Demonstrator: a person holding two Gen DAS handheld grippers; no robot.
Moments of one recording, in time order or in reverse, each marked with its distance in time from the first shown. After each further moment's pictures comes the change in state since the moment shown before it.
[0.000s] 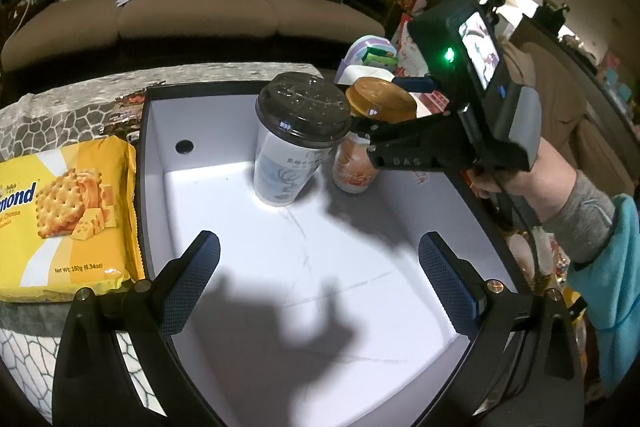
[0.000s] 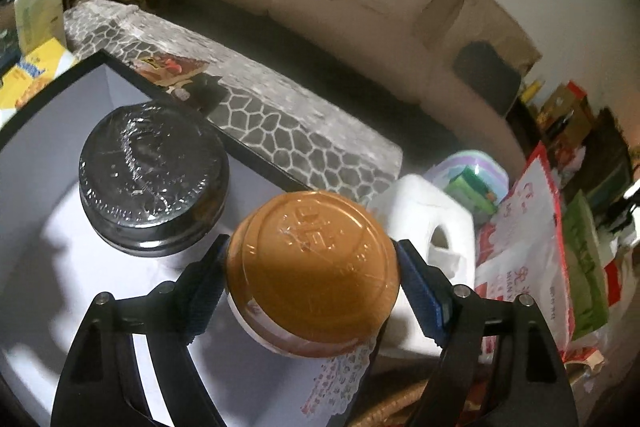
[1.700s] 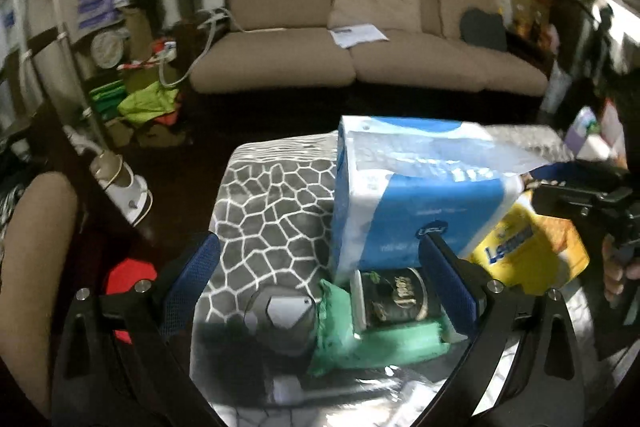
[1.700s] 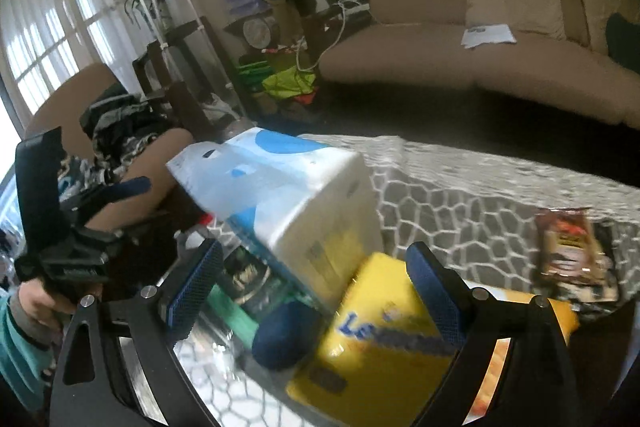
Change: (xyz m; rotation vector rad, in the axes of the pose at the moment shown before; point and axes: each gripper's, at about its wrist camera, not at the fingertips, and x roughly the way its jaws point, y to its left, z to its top) left arm -0.203 0.406 -0.002 -0.024 -0.149 0.501; right arm -0.046 0.300 0.246 0.351 -0.231 0.686
